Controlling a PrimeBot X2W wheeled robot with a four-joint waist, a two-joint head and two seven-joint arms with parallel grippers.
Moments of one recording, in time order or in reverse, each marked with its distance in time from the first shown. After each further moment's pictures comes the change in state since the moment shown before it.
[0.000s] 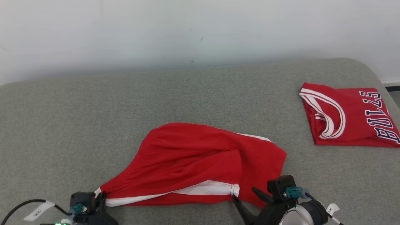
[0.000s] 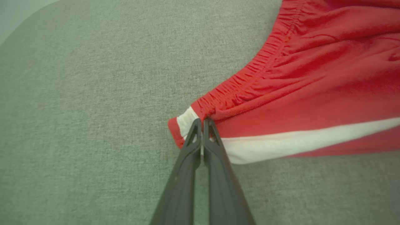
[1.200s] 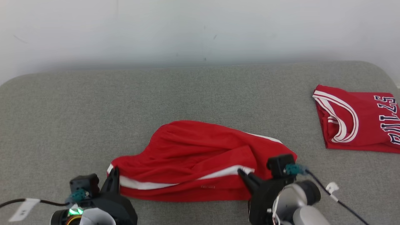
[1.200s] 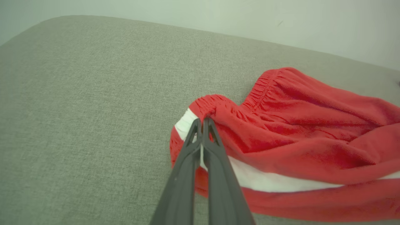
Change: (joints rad) left arm -0.009 -0.076 0.038 -0.165 -0.093 0.072 -0.002; right arm -0.191 0.013 -0.005 0.255 0.099 0.000 -0.104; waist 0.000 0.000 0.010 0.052
